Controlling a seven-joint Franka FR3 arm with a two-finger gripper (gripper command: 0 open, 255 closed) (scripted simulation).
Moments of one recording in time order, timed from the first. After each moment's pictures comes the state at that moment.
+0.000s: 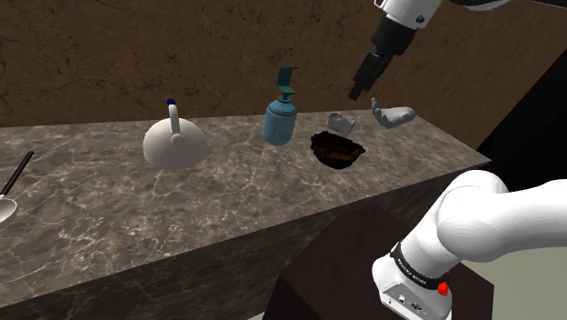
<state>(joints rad) 0.00 -0.82 -0.01 -2.38 -0.01 1.70 -0.14</state>
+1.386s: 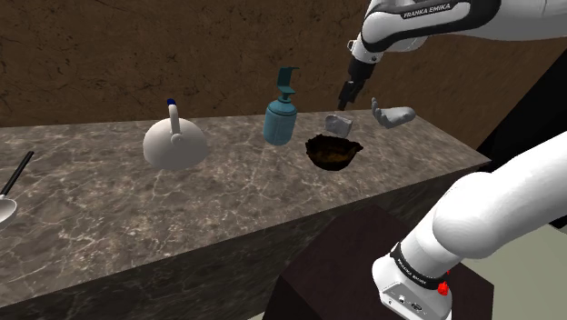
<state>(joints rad) -0.09 -0.31 -0.30 -2.26 -0.15 2.02 -0.45</state>
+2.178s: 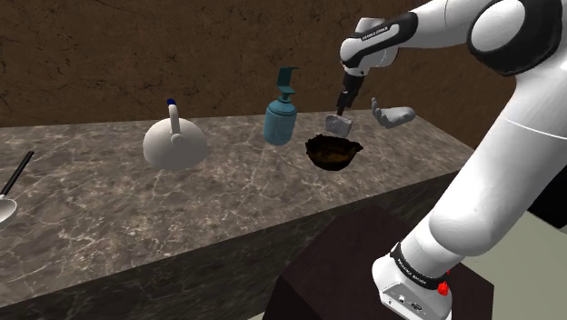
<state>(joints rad) -0.16 0.12 -0.41 -1.99 -0.07 2.13 -0.66</state>
